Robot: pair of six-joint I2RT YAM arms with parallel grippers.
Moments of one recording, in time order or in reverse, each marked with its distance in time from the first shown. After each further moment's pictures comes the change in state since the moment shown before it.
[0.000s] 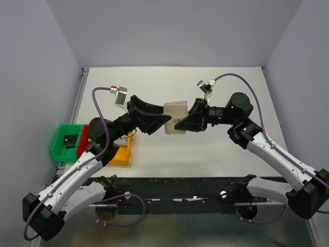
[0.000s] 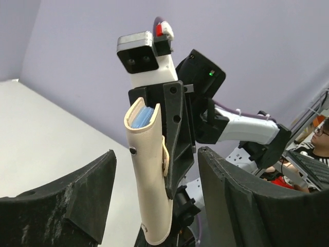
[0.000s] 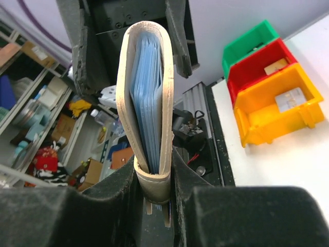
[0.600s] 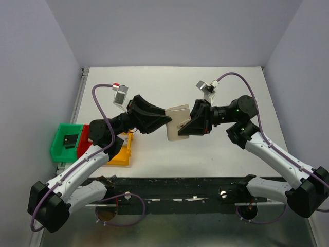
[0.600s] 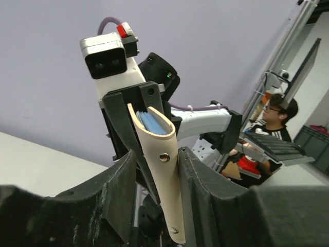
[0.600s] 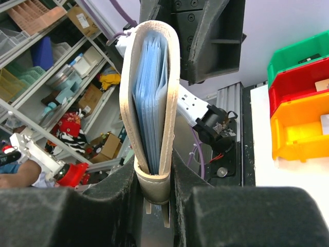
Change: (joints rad) left arm 0.035 0.099 -0.014 0.372 0.182 -0.155; right arm -0.001 0.017 -0.026 0.316 -0.206 0.155
